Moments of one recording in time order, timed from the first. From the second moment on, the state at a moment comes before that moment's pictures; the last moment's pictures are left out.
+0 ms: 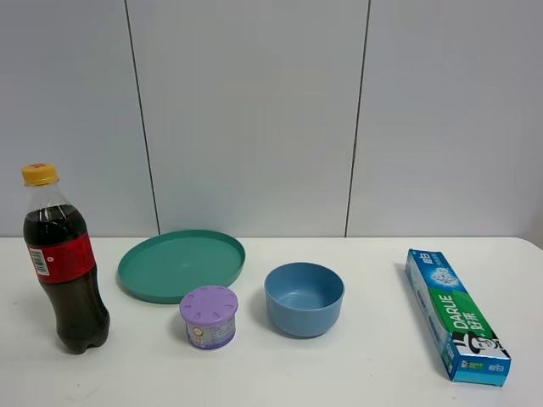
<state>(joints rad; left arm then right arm) 0.06 -0.01 -0.51 0.01 1.05 -0.04 -0.13 0.00 -0.49 -0.05 1.07 0.10</state>
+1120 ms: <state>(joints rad) 0.06 -0.01 -0.51 0.01 1.05 -0.04 -0.08 0.00 -0.49 -0.05 1.07 0.10</state>
